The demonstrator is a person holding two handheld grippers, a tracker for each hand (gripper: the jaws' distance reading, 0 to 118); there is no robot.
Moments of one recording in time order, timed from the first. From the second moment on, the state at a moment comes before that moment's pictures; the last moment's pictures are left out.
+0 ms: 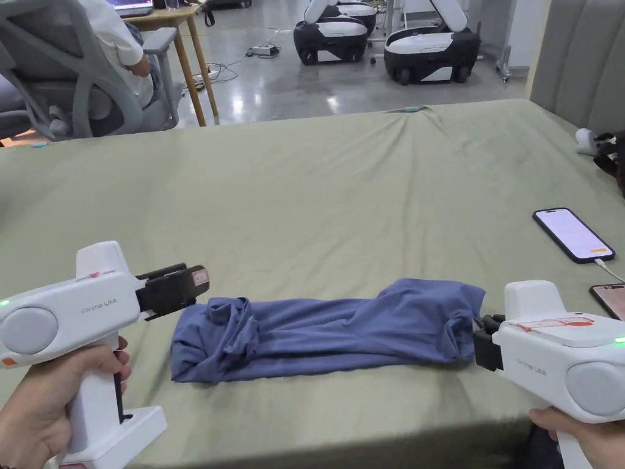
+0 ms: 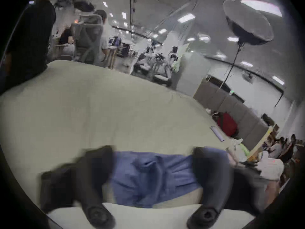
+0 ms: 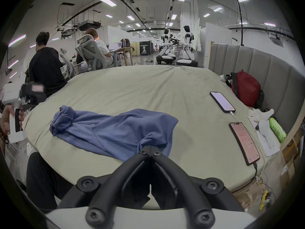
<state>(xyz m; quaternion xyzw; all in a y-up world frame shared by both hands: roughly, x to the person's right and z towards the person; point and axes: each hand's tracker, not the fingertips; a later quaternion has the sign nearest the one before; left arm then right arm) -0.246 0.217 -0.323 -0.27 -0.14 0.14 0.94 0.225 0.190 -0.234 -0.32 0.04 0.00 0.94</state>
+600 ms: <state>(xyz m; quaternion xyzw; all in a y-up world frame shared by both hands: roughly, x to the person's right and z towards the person) -0.139 0.130 -0.368 -0.39 -0.20 0.15 0.89 0.231 0.181 -0.233 -0.35 0.04 0.00 0.94</state>
